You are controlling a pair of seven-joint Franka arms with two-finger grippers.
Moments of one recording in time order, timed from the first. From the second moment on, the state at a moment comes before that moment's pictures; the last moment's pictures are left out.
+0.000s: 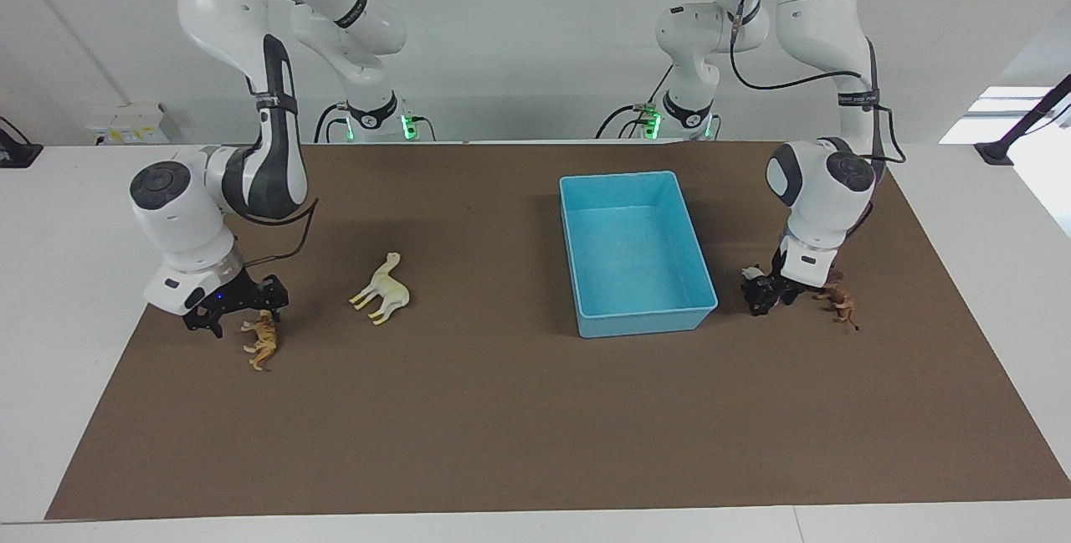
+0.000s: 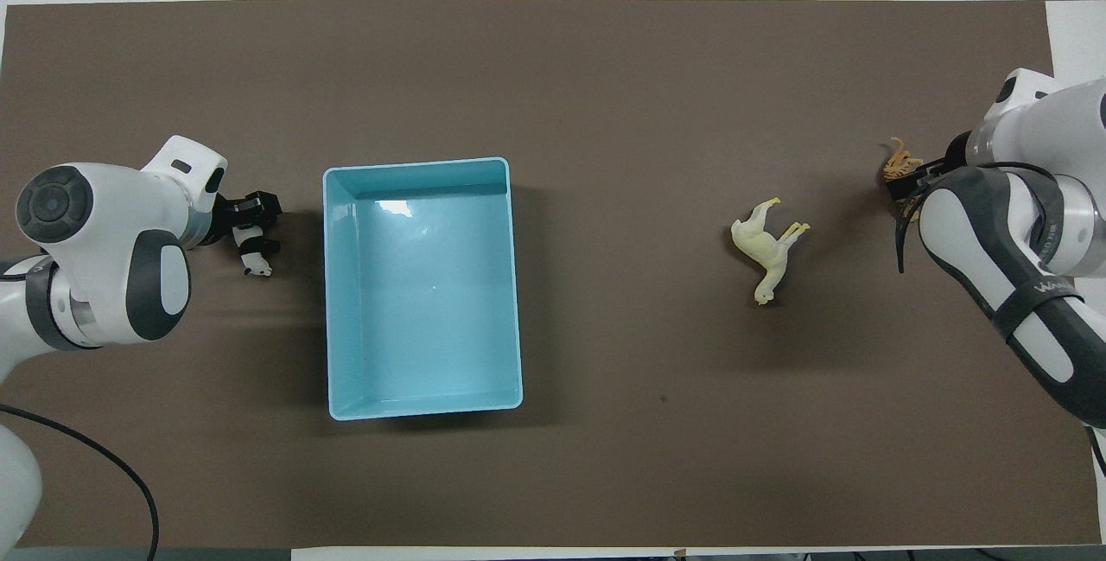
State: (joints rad) left arm -0.01 0.26 -0.01 -2.16 -0.02 2.56 -0.24; right arm -0.18 0.37 0.02 -1.91 -0.10 2.38 -0.44
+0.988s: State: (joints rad) left arm -0.16 0.21 -0.05 -1.71 -0.02 1.90 -0.57; right arm -0.16 0.42 0.03 -1.90 -0.09 2.40 -0.39
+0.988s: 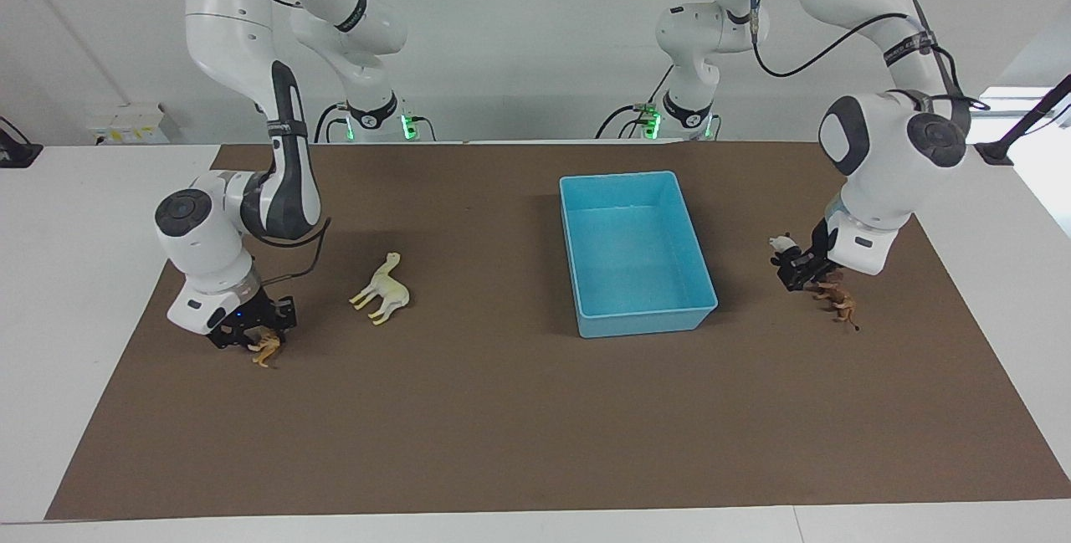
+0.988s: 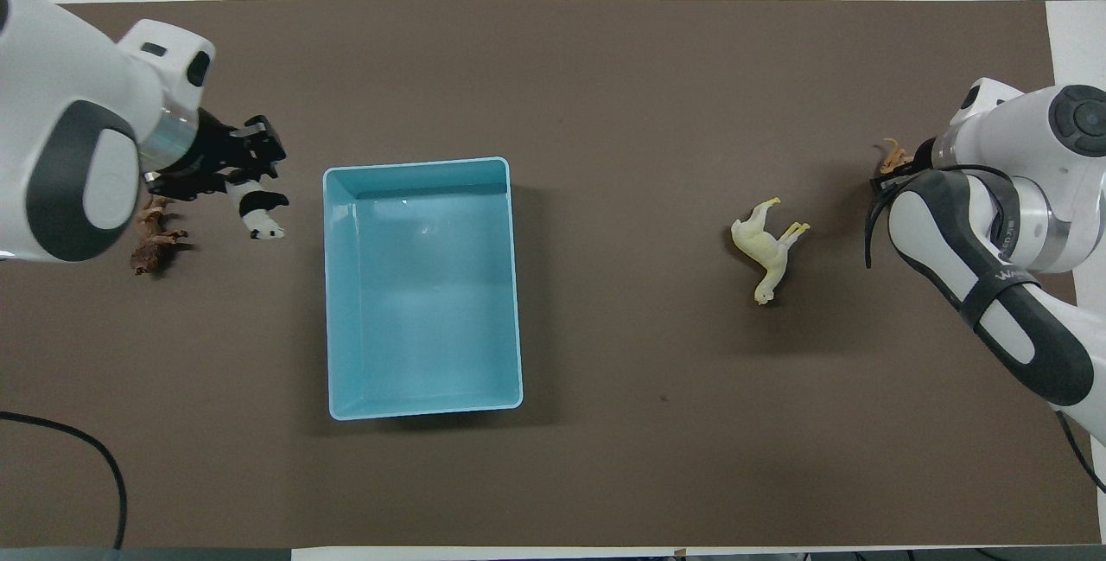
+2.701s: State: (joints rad) left arm 0.20 0.21 0.00 -2.10 0.07 2.50 0.09; right arm 0.81 0.62 0.03 -1.09 -0.08 1.71 0.72
